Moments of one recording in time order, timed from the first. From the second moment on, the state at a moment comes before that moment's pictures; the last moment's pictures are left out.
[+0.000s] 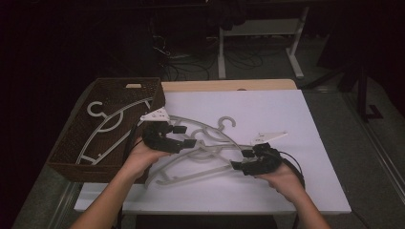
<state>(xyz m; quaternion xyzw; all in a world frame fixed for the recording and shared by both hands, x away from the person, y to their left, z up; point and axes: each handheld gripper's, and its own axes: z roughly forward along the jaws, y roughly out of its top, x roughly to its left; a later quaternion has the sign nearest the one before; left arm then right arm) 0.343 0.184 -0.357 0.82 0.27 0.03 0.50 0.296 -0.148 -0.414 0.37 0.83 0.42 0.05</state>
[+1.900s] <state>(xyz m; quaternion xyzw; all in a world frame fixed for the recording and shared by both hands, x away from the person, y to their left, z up) 0.351 0.173 -0.379 0.84 0.28 0.03 0.46 0.319 -0.173 -0.404 0.29 0.88 0.38 0.03</state>
